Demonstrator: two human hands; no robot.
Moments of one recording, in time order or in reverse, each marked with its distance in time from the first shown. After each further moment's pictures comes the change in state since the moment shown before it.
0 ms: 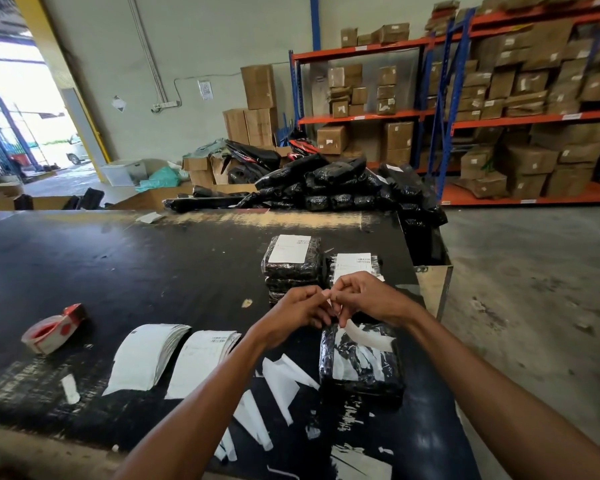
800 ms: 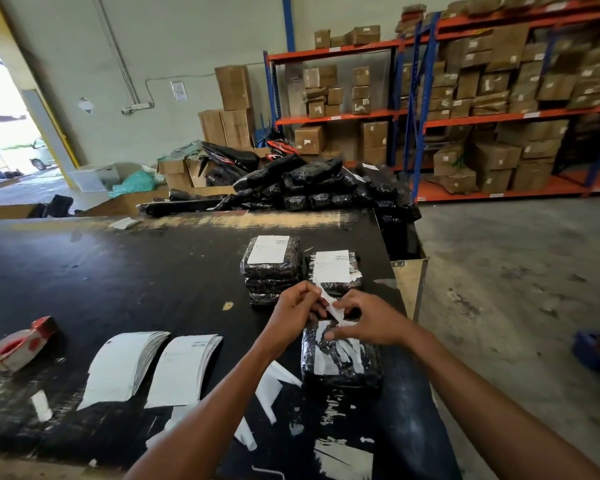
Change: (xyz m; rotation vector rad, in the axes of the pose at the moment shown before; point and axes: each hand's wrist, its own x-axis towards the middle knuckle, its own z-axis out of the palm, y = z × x) left_hand 0.011 -0.007 0.042 0.037 0.239 0.104; right_hand -0.043 0.044 -0.010 -0.635 0.194 0.144
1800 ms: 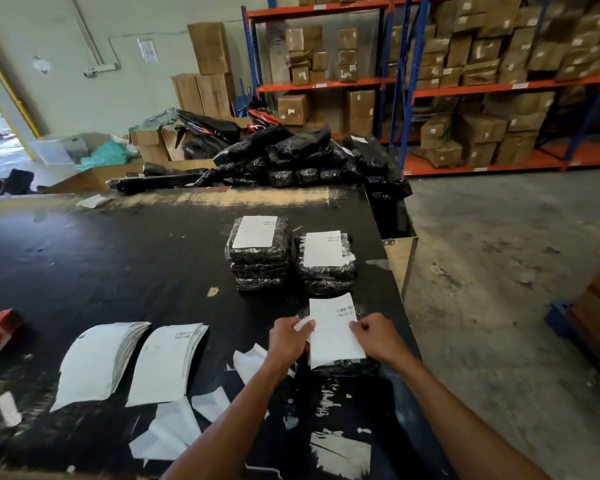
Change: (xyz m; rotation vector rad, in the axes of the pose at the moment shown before) left_hand 0.009 -0.104 0.012 0.276 0.197 -0.378; right_hand 0.008 0.055 0.069 0.114 0.212 0.450
